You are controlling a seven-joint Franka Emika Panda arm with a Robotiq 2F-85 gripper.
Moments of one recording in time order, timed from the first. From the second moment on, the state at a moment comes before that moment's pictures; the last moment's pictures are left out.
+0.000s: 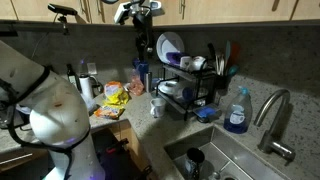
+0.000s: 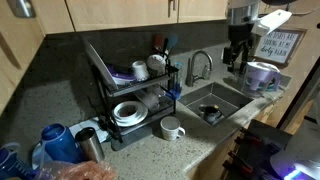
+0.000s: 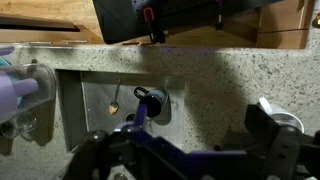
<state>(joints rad) -0.05 -0.66 0.23 -2.29 -0.08 1.51 0.37</state>
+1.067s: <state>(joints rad) -0.04 -0.51 0.23 -2.44 0.30 1.56 0.76</state>
